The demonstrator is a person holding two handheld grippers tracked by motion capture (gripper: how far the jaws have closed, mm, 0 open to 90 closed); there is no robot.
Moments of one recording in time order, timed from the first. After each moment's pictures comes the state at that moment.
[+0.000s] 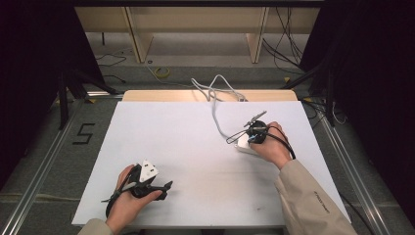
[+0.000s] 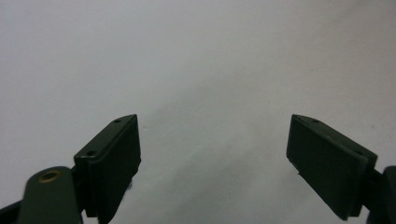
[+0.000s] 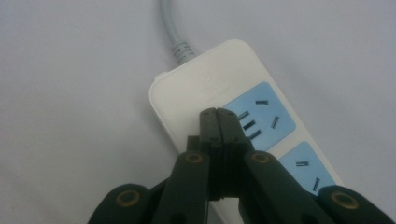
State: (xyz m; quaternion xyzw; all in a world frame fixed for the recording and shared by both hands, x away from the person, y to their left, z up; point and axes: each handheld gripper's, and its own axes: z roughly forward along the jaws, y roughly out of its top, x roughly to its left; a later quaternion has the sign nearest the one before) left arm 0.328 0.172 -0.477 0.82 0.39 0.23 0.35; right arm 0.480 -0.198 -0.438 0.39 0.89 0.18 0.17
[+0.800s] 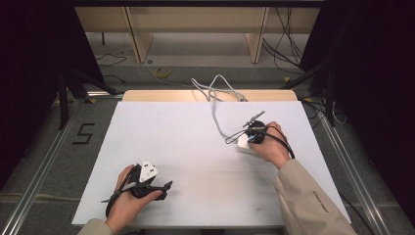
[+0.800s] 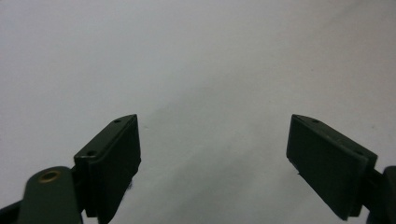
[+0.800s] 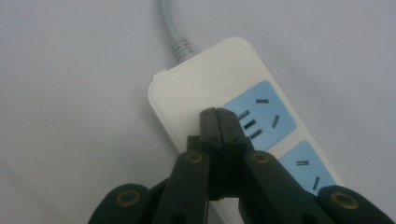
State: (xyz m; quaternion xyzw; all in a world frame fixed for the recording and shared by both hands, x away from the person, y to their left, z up) left arm 0.328 0.172 -0.477 0.82 0.39 0.23 0.35; right arm 0.480 -0.195 -0.438 0.39 0.89 0.17 0.17
